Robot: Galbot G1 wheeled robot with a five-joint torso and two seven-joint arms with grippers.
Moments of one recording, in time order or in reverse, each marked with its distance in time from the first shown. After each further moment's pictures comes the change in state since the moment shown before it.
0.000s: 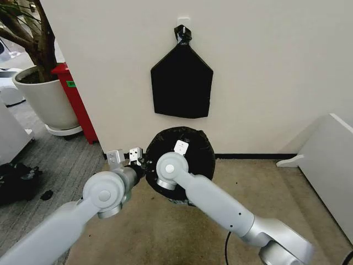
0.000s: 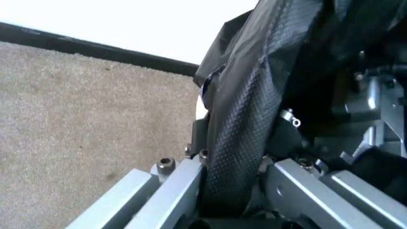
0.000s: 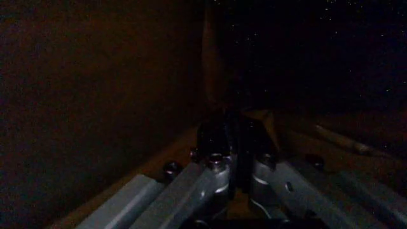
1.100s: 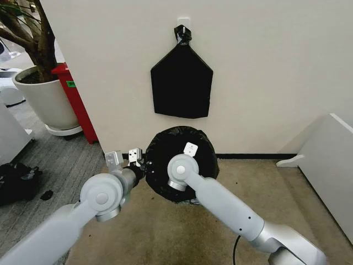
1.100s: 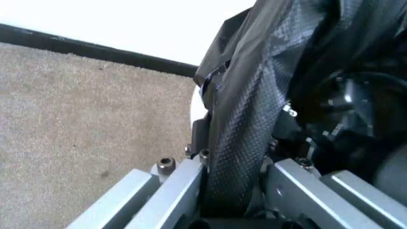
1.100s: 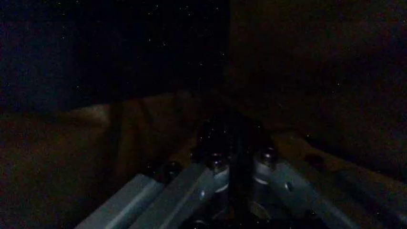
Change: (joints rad) left arm 0.028 0.013 -0.021 -0.039 -0.011 -0.005 0.009; right arm -0.037 -0.060 0.058 -0.001 -0.011 -0.031 -0.071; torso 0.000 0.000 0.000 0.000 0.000
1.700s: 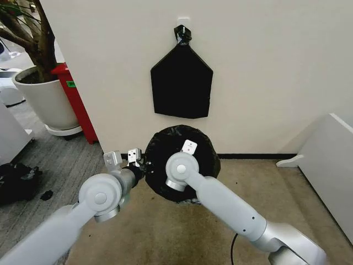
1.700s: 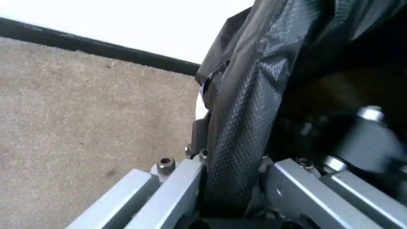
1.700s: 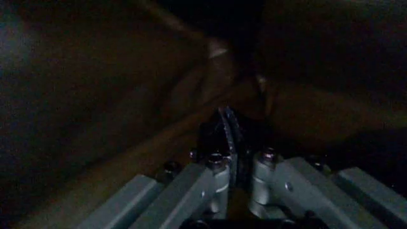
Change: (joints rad) left arm 0.014 -0.010 -0.012 0.026 0.019 0.001 0.002; right arm 0.045 -0.019 -0.070 0.179 0.095 0.051 0.091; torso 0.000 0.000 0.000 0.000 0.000
